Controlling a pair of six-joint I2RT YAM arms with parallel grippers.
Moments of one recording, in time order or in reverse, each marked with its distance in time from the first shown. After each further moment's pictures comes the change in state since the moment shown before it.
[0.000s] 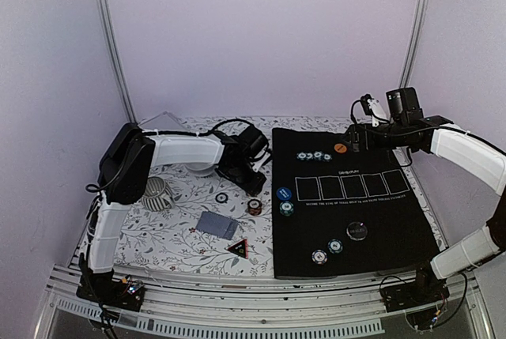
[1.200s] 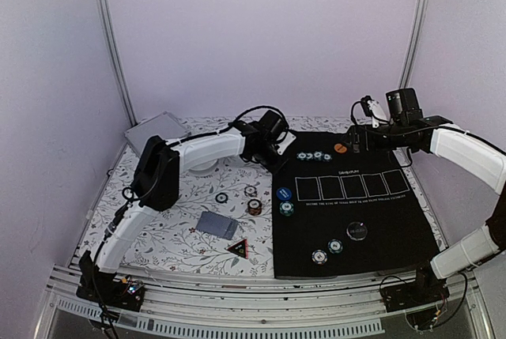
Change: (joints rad) left arm -0.014 0.319 0.586 -0.058 0.052 0.163; right arm -0.006 0.007 0.000 -0.011 -0.001 0.000
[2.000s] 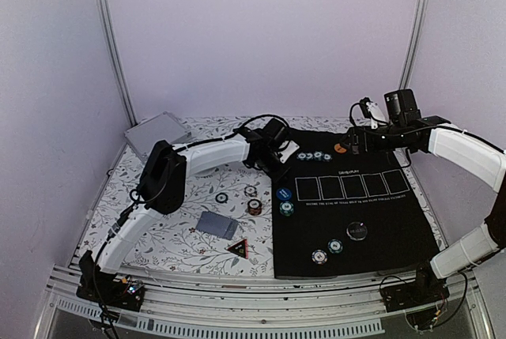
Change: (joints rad) left arm -0.013 0.074 0.042 -0.029 0.051 0.035; right arm 0.000 0.017 0.000 -0.003 -0.002 0.000
